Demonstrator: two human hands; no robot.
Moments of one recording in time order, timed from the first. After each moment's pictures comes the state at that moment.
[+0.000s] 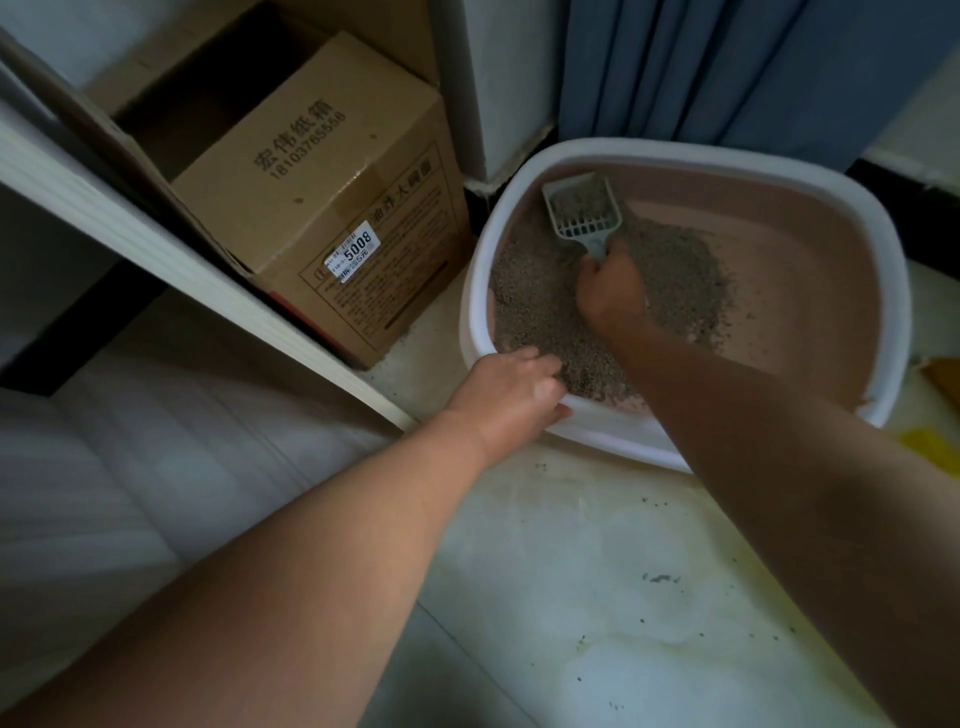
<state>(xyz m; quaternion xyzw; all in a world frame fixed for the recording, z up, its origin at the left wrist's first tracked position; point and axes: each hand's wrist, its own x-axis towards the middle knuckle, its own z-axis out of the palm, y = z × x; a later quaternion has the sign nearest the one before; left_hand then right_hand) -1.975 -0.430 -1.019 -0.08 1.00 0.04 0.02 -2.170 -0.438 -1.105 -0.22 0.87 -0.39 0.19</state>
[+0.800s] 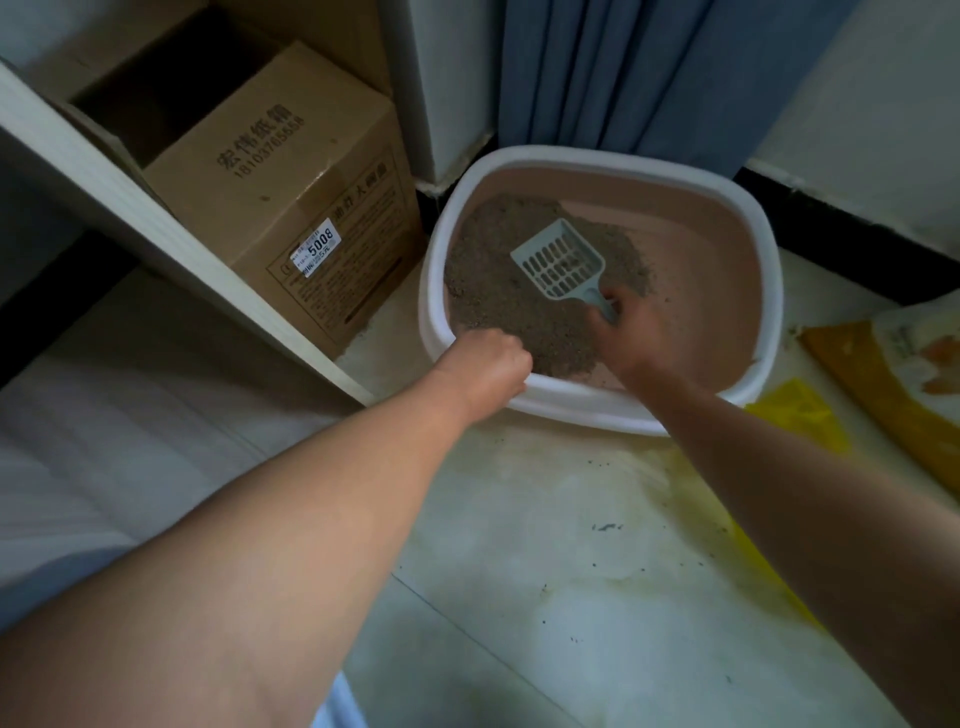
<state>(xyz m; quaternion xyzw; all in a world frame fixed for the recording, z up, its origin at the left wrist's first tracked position) -1.991 -0.423 -0.990 -0.06 0.98 0.01 0.16 -2.156 -0.307 -1.054 -0.28 0.88 -0.33 0.19</state>
